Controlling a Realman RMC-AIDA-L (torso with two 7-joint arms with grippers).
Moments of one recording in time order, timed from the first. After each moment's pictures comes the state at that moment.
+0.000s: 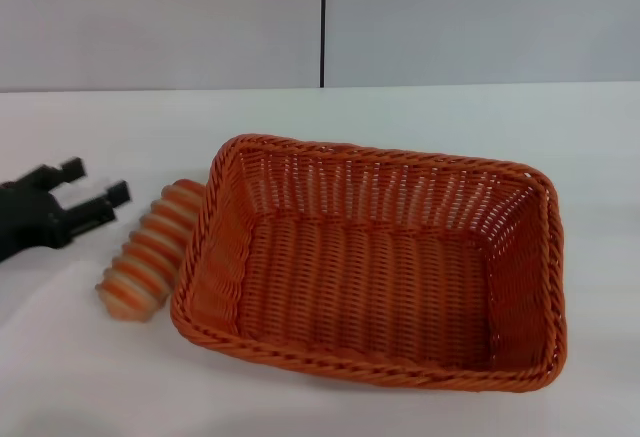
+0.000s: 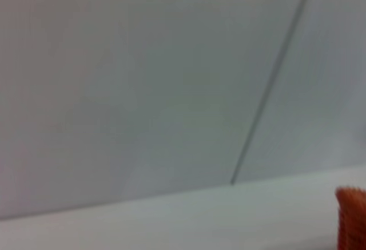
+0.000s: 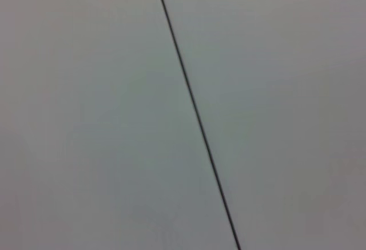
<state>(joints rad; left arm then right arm) -0.31 -2.01 0.46 0.45 1.87 1.42 -1.17 0.21 2.01 -0.05 -0.46 1.67 1.64 -2.07</state>
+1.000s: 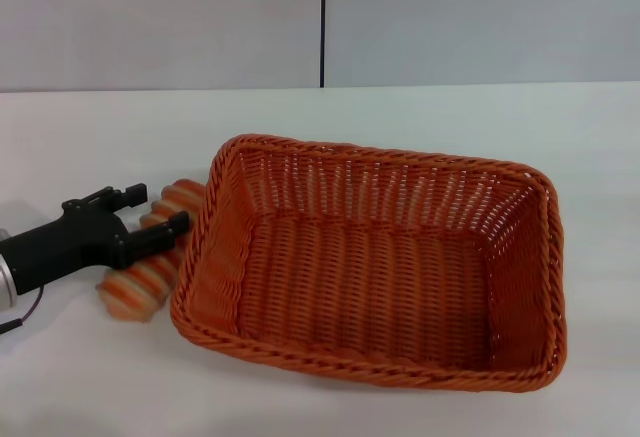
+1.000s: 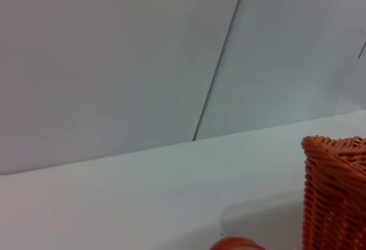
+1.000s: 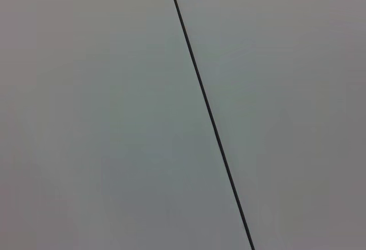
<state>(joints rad) -0.36 -2.05 0.55 0.44 1.93 1.34 -1.16 0.24 2.04 -0.05 -0.44 1.66 1.60 -2.12</state>
